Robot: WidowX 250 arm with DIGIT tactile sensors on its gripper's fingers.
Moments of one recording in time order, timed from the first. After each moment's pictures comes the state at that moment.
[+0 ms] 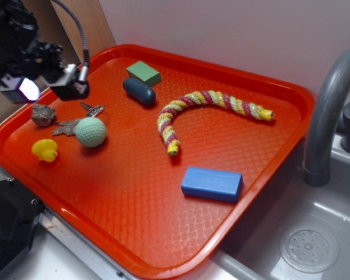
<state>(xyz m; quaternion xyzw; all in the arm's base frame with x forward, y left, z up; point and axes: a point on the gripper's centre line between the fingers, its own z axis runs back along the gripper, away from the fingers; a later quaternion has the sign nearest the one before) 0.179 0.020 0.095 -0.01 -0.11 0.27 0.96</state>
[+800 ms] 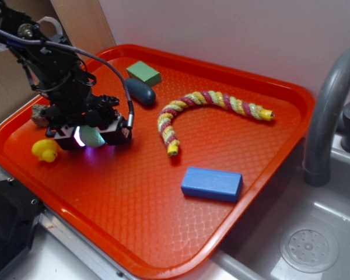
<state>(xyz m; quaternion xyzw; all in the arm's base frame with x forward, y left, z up) 0.195 -0.002 0.022 -0.04 -0.06 0.32 0.94</state>
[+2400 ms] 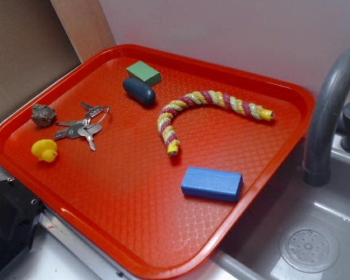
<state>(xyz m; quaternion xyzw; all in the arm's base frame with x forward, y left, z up) 0.205 0.025 0.240 0.00 -0.01 -0.03 1.00</state>
